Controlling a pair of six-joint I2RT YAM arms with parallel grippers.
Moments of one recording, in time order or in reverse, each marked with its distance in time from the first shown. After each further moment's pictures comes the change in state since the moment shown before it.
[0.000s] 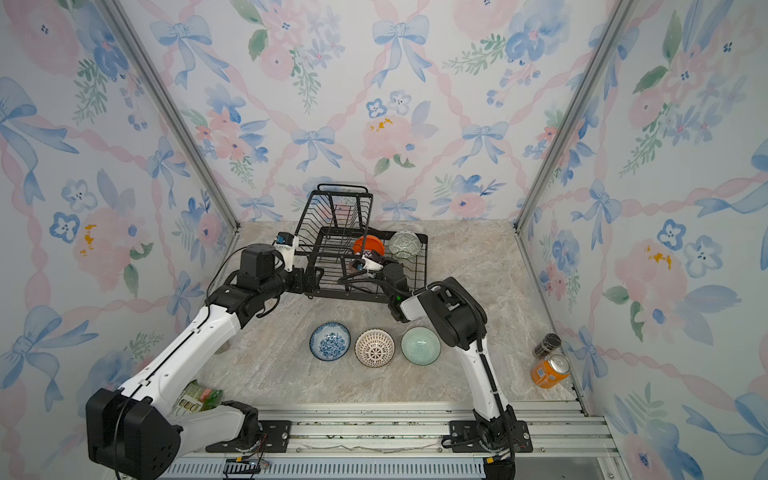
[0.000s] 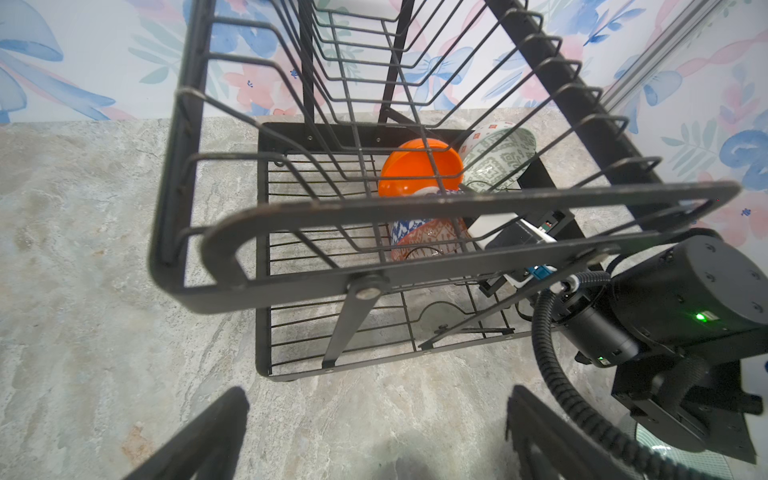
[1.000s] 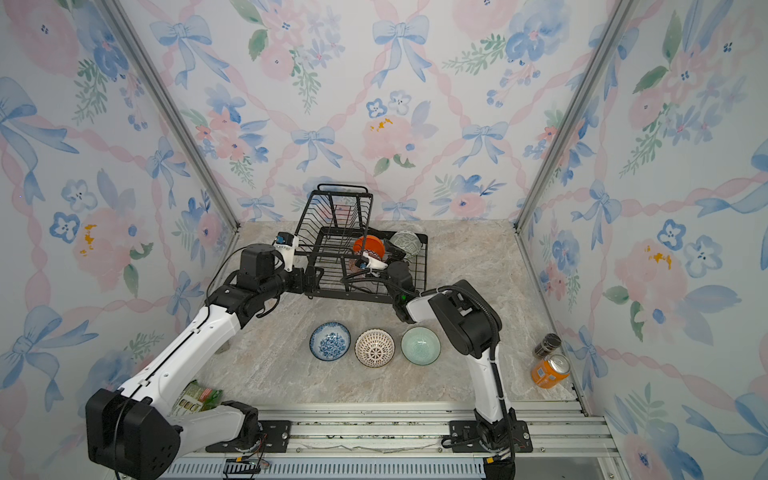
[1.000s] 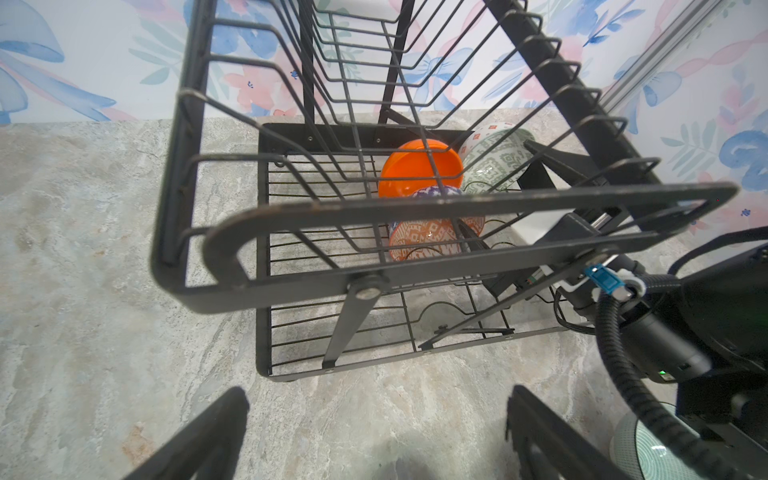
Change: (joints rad) left arm 0.000 -0.001 0.000 0.000 -0.001 0.000; right arm -0.005 -0.172 -0.122 -0.049 0.037 -0.043
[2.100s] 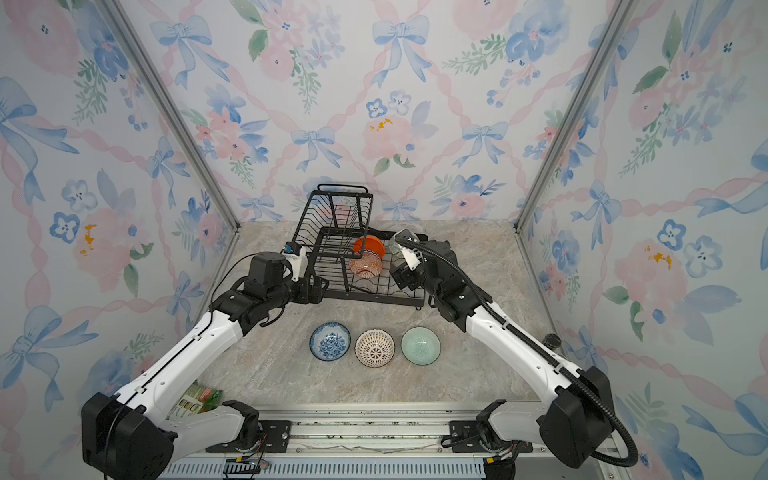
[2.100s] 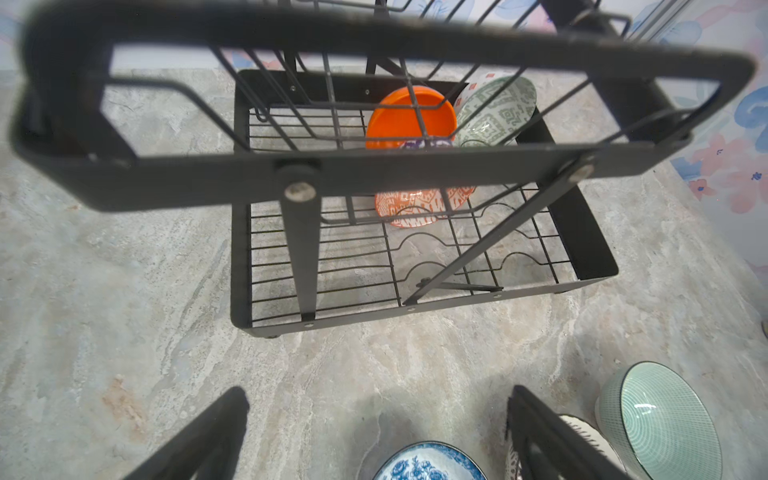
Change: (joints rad) left arm -0.097 -0.034 -0.047 -0.086 -0.060 -0.060; right arm -0.056 -0.835 0.026 -1.233 -0.114 0.655
